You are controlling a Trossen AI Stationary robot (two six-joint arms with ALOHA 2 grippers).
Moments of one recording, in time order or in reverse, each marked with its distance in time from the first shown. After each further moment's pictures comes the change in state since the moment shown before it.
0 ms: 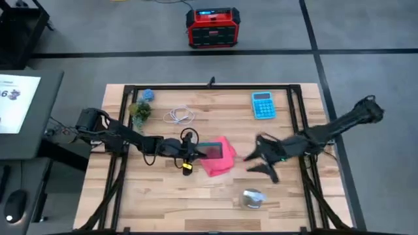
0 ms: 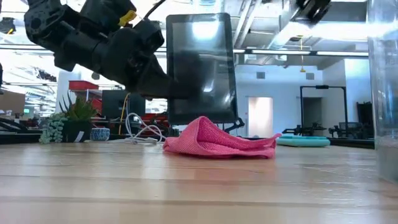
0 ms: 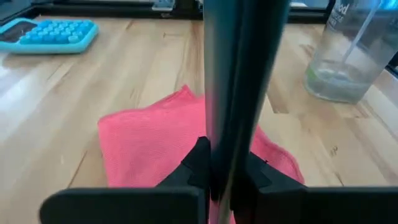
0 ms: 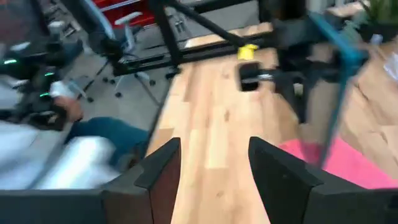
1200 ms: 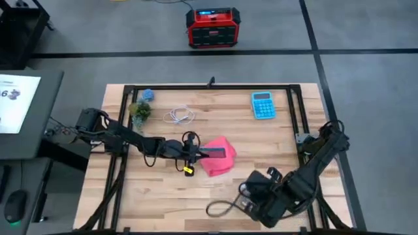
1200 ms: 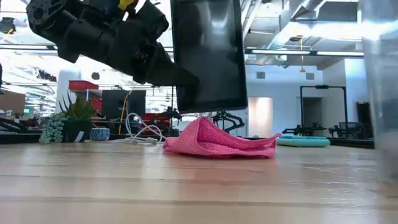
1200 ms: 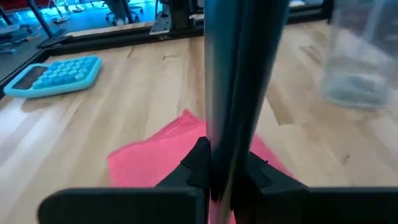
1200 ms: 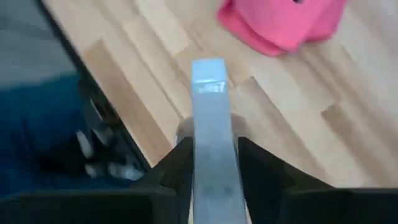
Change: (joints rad) left arm -0.031 0.000 0.062 -0.060 -0.068 0.155; right arm 0.201 0.811 1.100 -1.226 0.105 1.093
